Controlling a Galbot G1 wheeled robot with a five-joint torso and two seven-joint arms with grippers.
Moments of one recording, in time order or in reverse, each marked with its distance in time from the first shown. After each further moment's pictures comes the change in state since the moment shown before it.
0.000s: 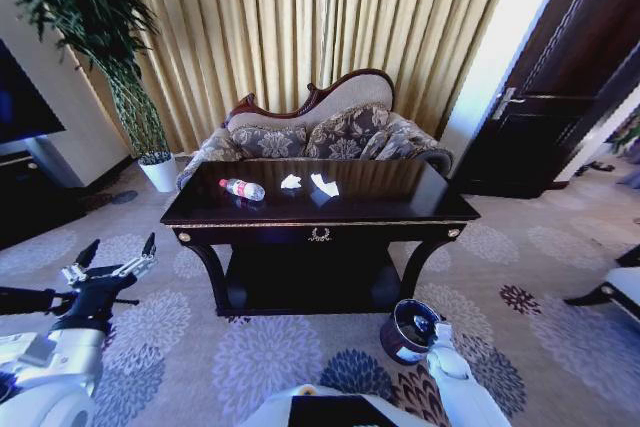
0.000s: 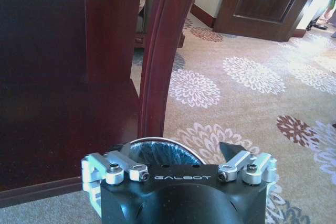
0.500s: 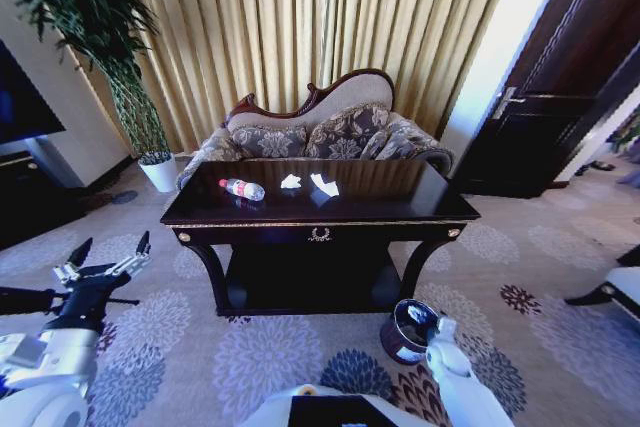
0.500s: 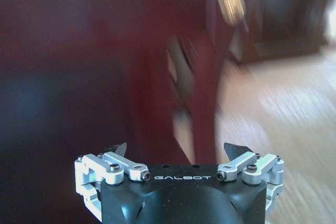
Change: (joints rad) left arm -0.010 0.004 -0.020 0.000 -0.028 0.000 0.002; right arm -0.118 -0.017 0.015 0.454 0.252 -0.050 -0.026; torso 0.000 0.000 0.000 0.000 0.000
